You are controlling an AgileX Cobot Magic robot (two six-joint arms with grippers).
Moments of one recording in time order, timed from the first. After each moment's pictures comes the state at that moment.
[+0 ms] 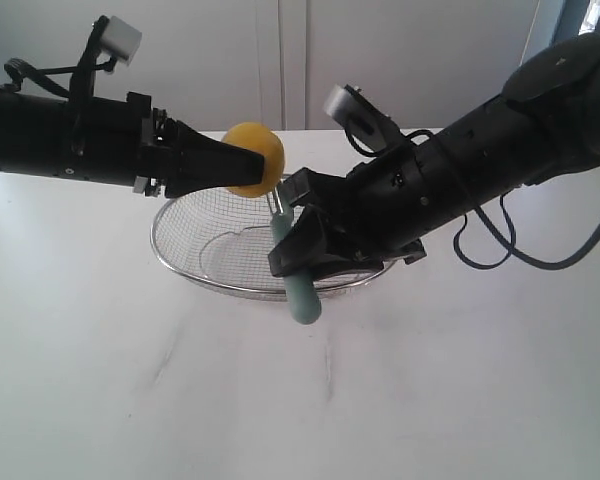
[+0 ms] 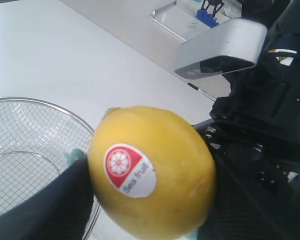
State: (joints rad) left arm -0.27 1.64 -1.06 -1.54 1.07 1.56; right arm 0.38 1.65 -1.11 1.03 0.98 -0.56
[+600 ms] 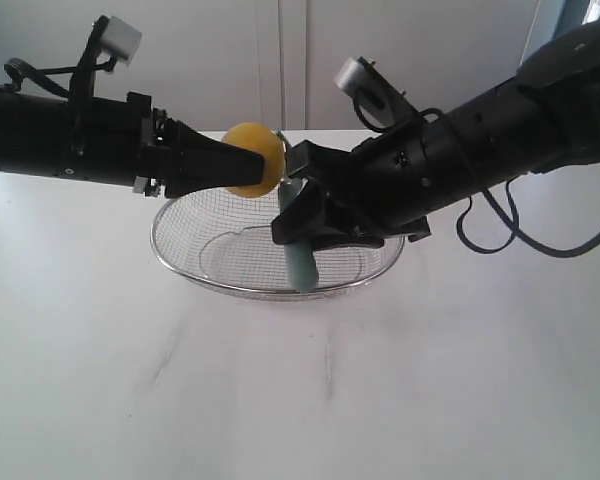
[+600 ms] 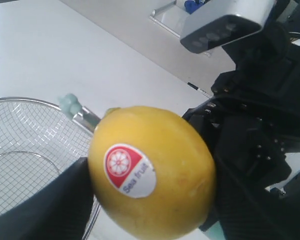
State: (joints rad) left arm -0.27 1.64 -1.06 -1.54 1.07 1.56; right arm 0.38 1.61 -1.11 1.05 0.88 -0.54
